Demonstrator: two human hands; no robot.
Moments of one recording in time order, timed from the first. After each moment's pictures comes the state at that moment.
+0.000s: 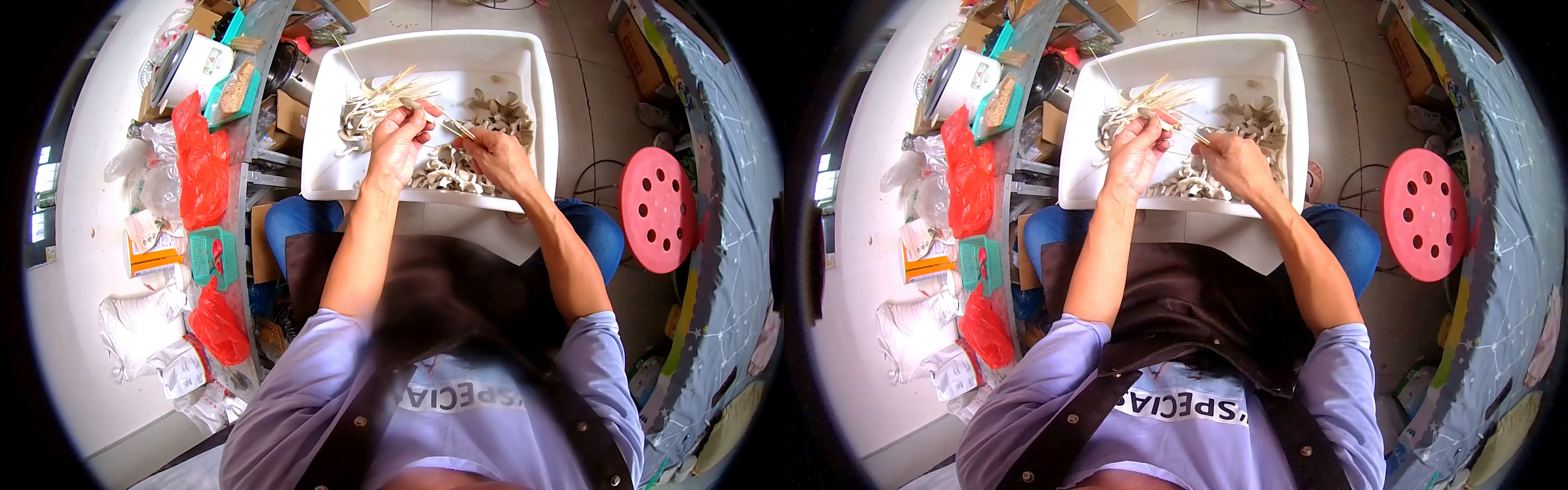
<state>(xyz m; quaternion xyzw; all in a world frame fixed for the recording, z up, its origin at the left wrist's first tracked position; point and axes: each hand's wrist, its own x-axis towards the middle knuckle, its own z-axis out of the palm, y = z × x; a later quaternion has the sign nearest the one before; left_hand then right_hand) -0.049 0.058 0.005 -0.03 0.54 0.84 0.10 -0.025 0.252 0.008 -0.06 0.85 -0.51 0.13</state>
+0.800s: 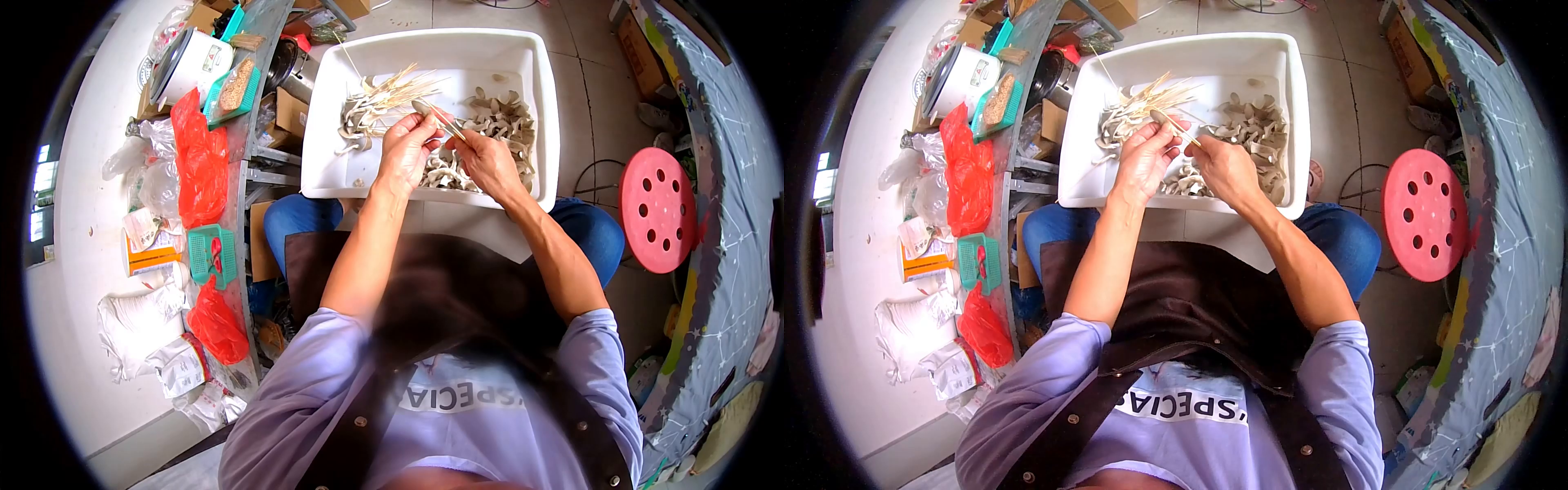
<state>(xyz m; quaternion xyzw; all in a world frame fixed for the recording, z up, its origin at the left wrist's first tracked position) -0.039 0.069 0.004 -0.11 0.54 0.82 0.13 -0.018 0.229 -0.010 -0.05 0.85 -0.53 0.07</state>
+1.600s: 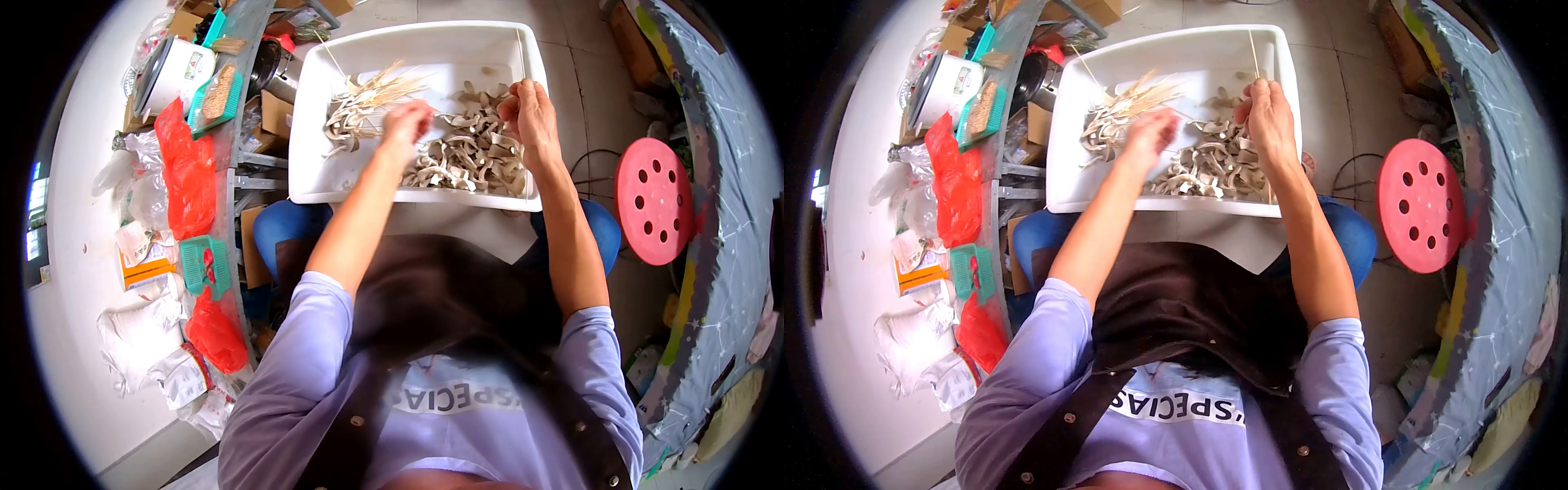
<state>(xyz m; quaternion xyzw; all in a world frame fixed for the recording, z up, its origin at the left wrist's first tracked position) -0.105 0.064 -0.078 -0.22 0.57 0.78 0.13 -0.063 0.281 0.011 0.15 0.65 -0.74 -0.02</state>
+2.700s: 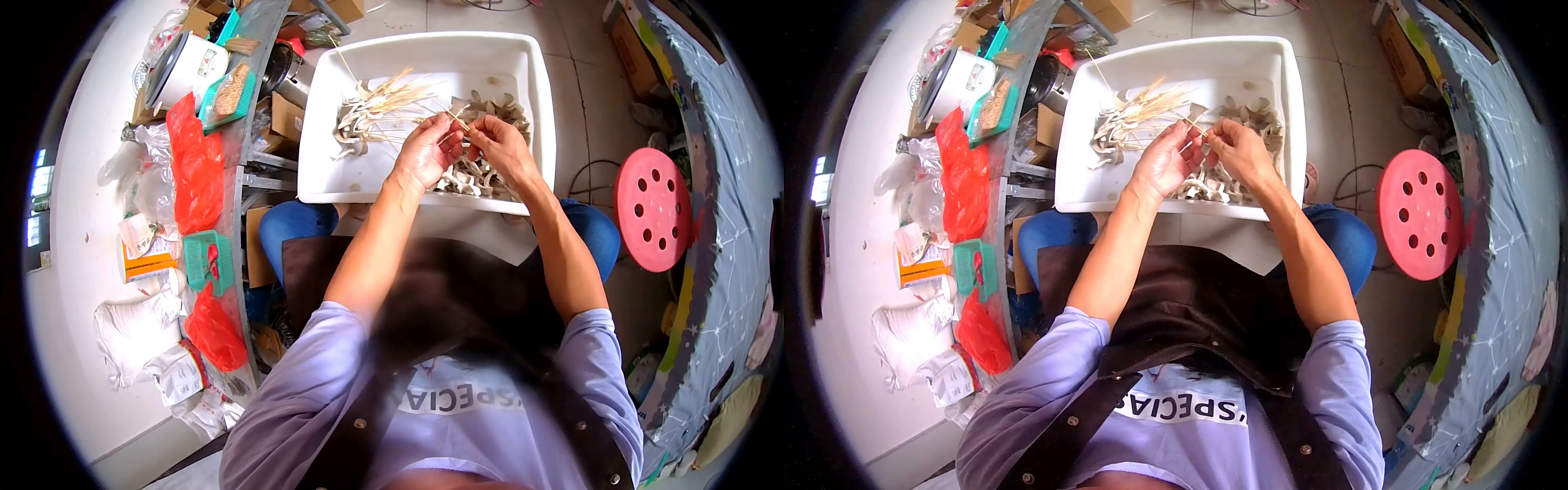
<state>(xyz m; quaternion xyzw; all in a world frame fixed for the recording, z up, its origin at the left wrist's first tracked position) -0.056 0.079 -0.036 -0.13 0.35 0.90 0.24 -0.045 0.256 -0.017 -0.02 0.75 -0.65 0.12</state>
